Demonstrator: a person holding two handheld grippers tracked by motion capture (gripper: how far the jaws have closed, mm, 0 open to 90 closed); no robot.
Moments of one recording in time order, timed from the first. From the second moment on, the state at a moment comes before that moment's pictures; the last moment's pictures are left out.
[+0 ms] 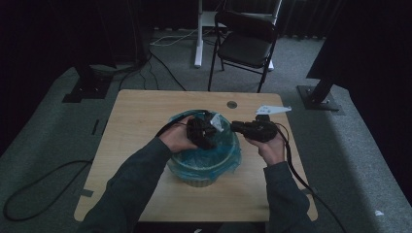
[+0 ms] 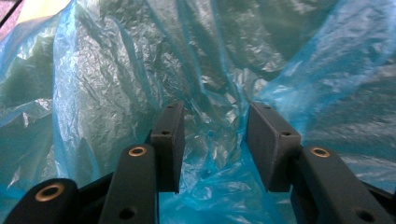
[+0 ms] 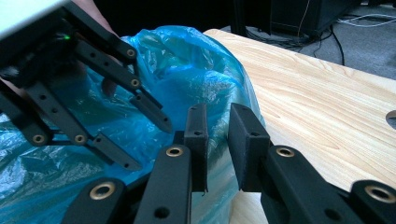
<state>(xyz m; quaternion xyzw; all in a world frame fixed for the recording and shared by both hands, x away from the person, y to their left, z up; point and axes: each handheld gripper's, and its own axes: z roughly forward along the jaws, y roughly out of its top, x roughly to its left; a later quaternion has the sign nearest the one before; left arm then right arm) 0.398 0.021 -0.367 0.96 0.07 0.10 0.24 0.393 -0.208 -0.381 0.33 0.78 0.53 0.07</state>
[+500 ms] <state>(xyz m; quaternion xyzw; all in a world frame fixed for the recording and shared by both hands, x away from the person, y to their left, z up) 0.402 0.012 -0.382 0.97 0.07 0.13 0.17 0.394 -0.208 -0.381 0.33 0.78 0.53 0.07</state>
